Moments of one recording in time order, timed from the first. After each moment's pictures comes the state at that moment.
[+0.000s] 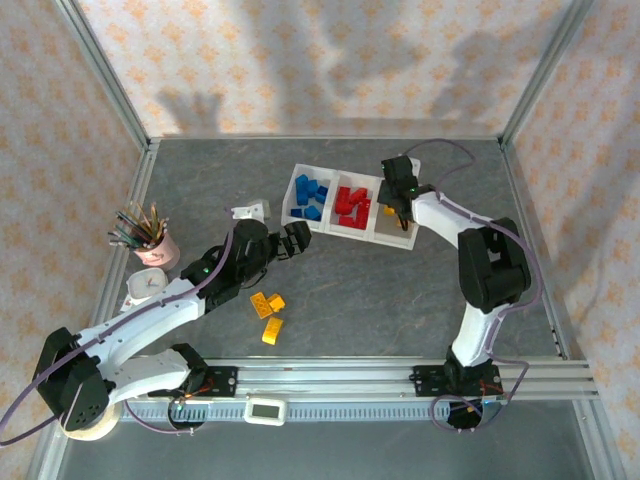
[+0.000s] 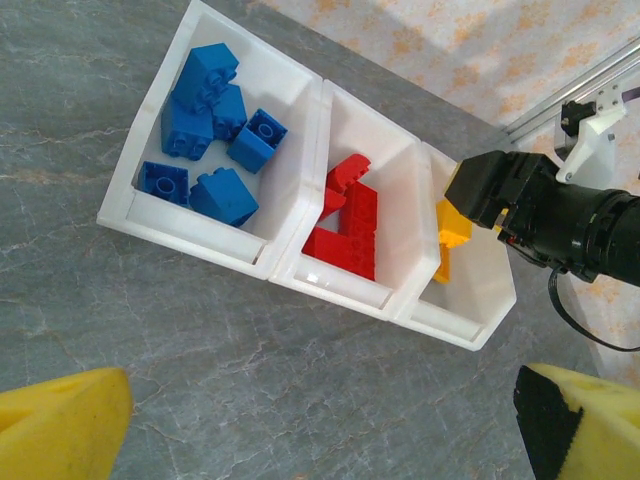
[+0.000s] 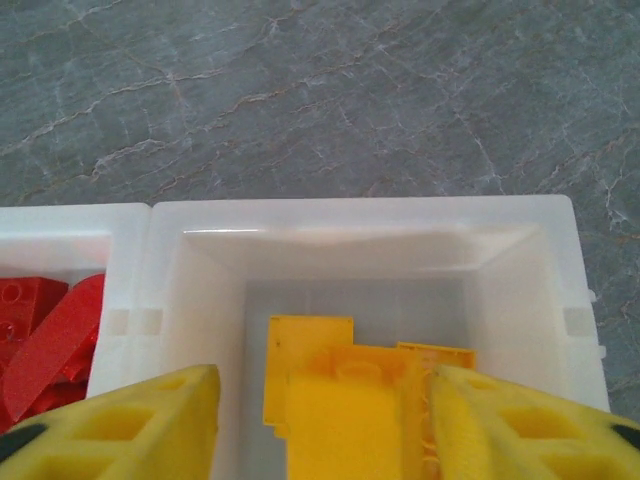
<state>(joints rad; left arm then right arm) -0.67 1.08 0.74 -0.15 -0.21 -0.80 0.34 1.83 1.27 -0.31 0.30 0.46</state>
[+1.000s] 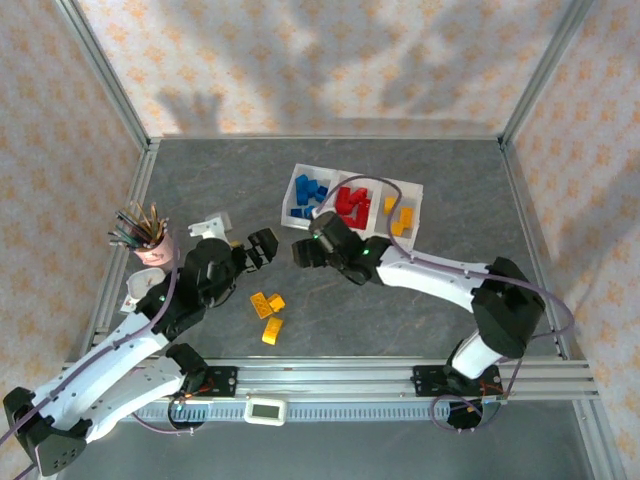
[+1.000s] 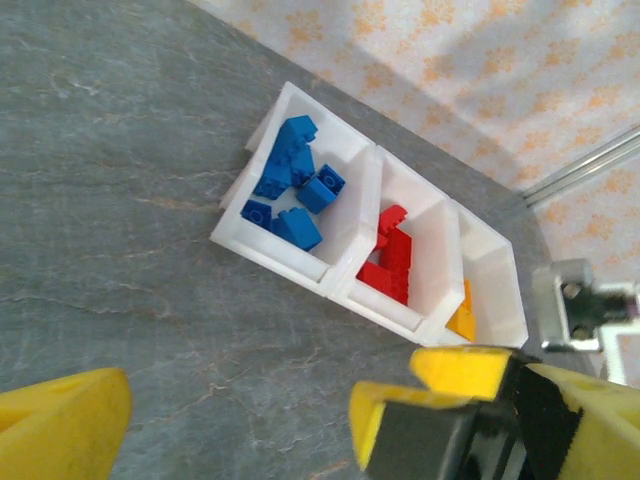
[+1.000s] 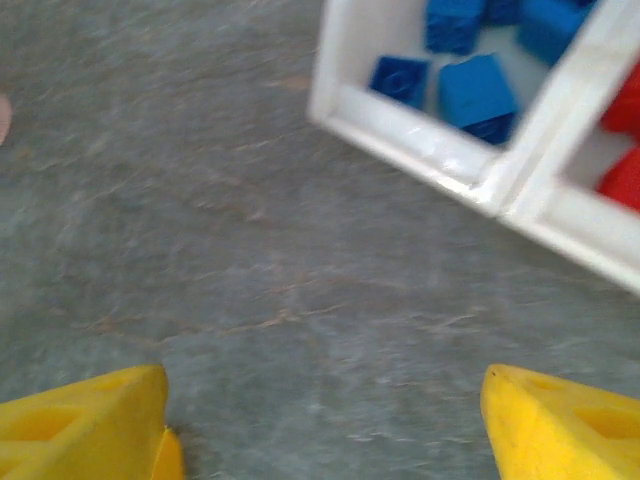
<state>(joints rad) -0.64 0.72 0.68 -0.42 -0.33 -0.84 0.95 1.60 1.09 -0.26 0.18 0.51</state>
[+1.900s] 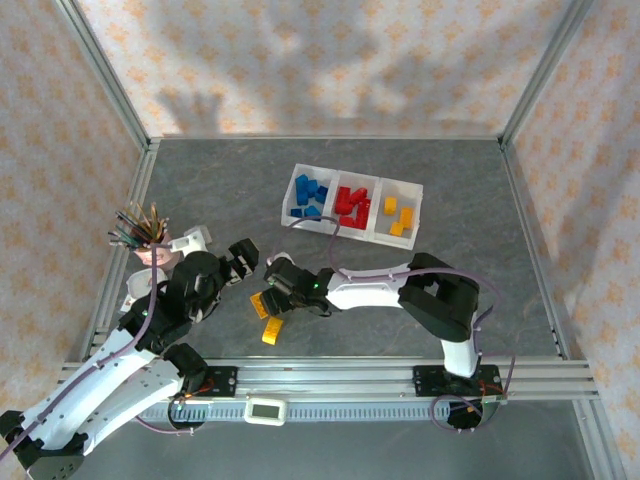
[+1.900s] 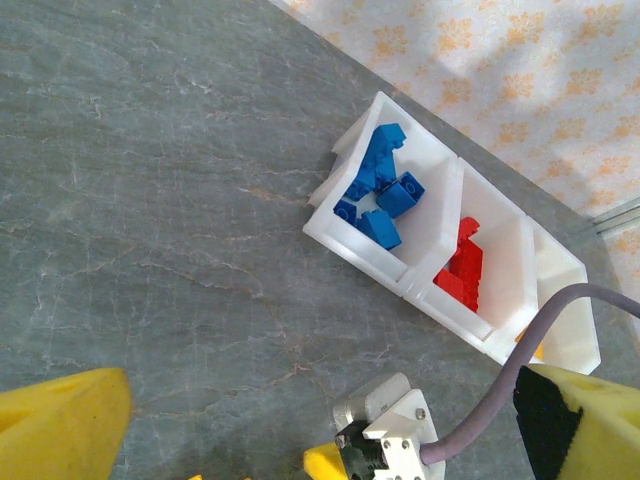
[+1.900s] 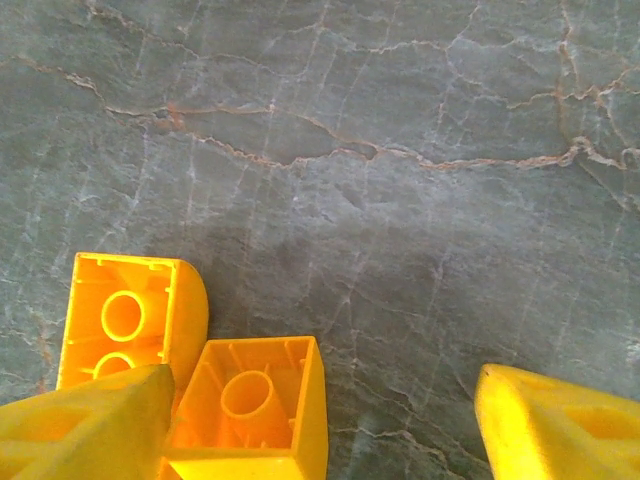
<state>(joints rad) -0.63 0.60 0.66 -0.60 -0.42 -0.90 1.14 1.91 1.16 -0.20 0.12 0.54</state>
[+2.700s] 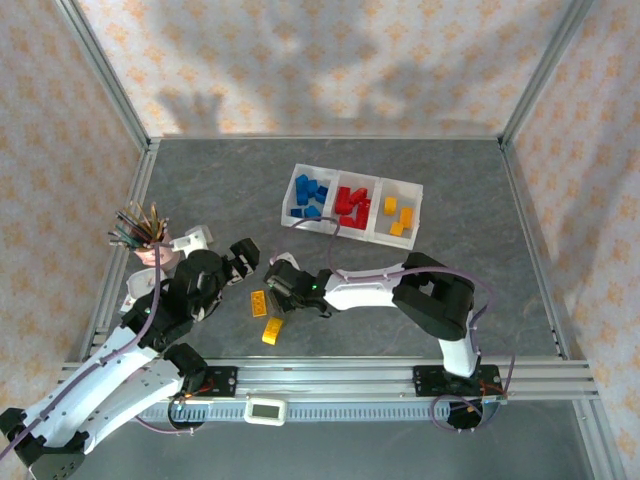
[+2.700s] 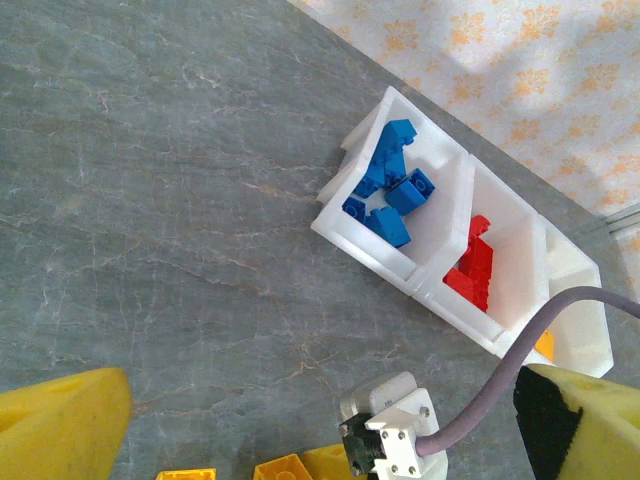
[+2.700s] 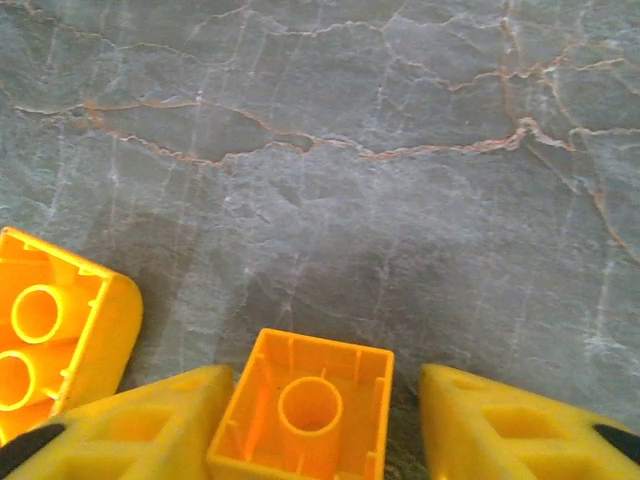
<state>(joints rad) -0.63 0.63 0.66 -0.60 -0.42 -0.91 1.15 1.94 1.16 -0.21 0.18 0.57</state>
